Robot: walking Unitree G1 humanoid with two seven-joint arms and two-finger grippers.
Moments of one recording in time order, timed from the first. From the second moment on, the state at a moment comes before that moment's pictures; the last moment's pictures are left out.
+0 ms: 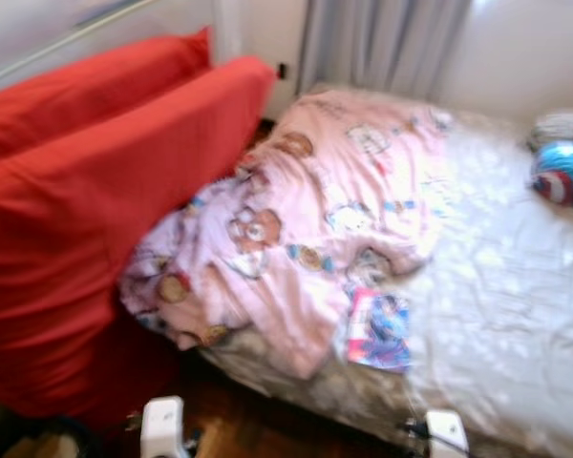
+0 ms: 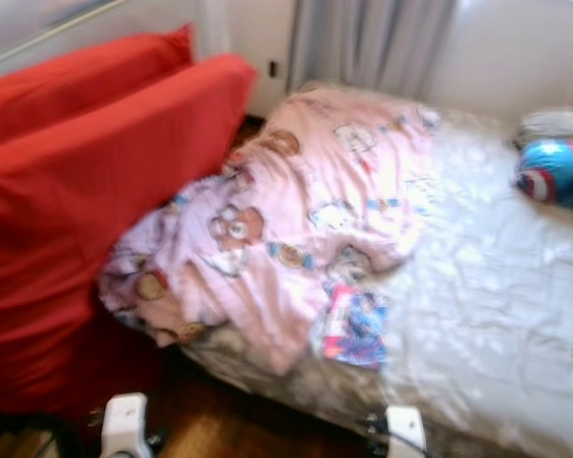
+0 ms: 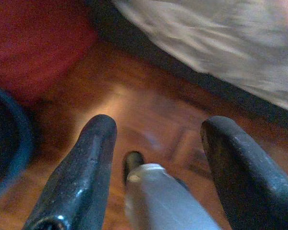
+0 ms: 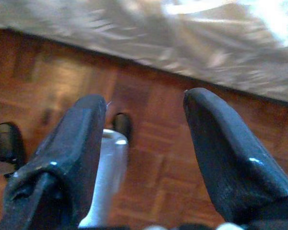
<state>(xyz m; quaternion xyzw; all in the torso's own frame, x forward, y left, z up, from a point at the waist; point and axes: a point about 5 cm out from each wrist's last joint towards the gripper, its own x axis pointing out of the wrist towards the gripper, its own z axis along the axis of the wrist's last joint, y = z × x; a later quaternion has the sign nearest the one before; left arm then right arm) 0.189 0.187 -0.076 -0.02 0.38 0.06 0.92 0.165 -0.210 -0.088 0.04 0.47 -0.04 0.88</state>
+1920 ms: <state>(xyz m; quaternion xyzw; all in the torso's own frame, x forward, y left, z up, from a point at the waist) 0.191 0.203 -0.072 0.00 0.37 0.06 0.93 0.168 -0.200 -0.088 0.05 0.46 -0.04 0.88</state>
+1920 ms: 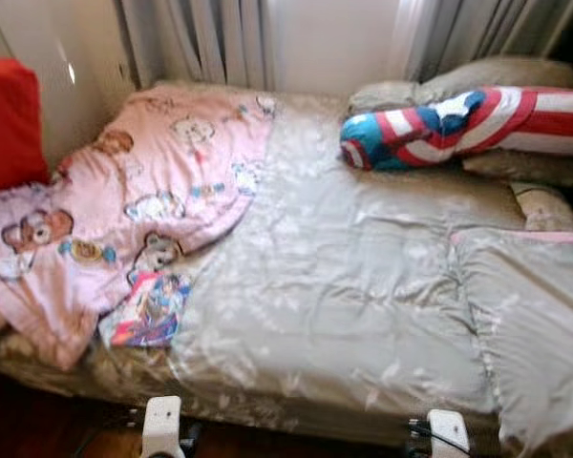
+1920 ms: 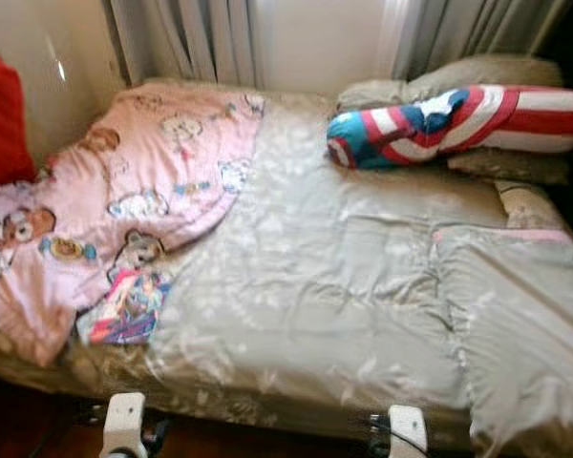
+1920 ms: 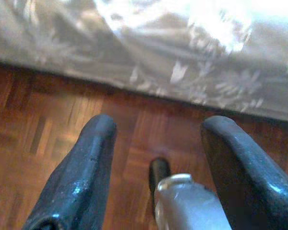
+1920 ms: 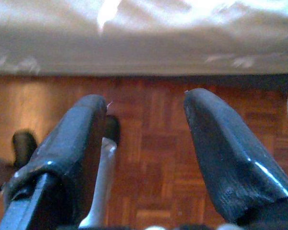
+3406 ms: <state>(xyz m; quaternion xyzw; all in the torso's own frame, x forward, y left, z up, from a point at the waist) 0.195 0.195 -0.072 0.00 0.37 0.05 0.93 0.175 -0.211 -0.084 0.04 0.45 -0.05 0.89</state>
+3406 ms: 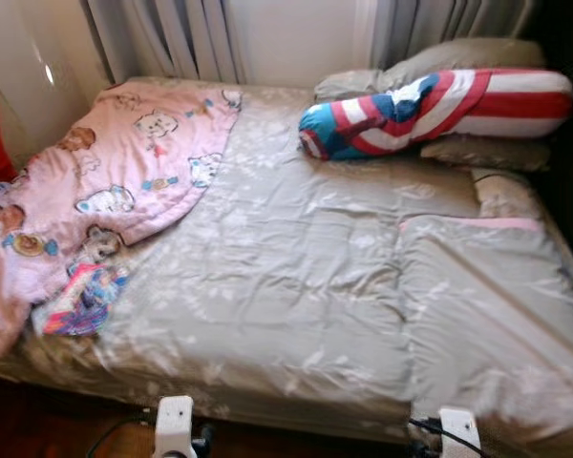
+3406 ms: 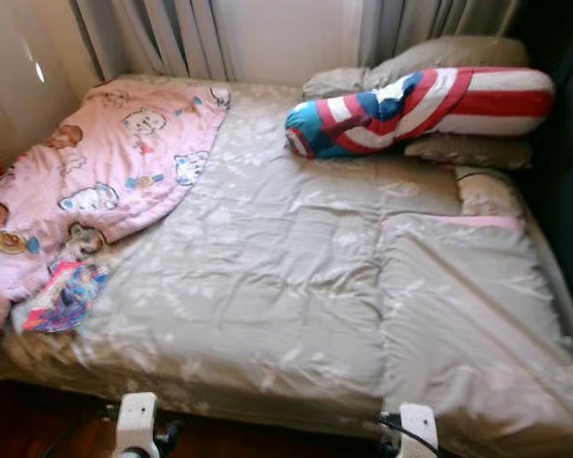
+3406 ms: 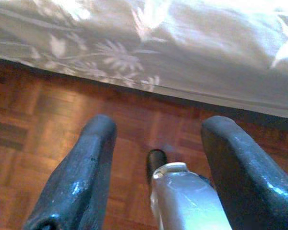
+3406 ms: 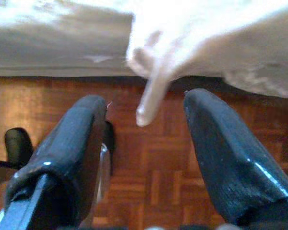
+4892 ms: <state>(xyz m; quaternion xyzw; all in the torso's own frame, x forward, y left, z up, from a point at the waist) 0.190 0.190 -0.075 -0.01 0.38 0.05 0.92 0.169 -0.214 -0.086 0.04 0.46 -0.05 0.89</state>
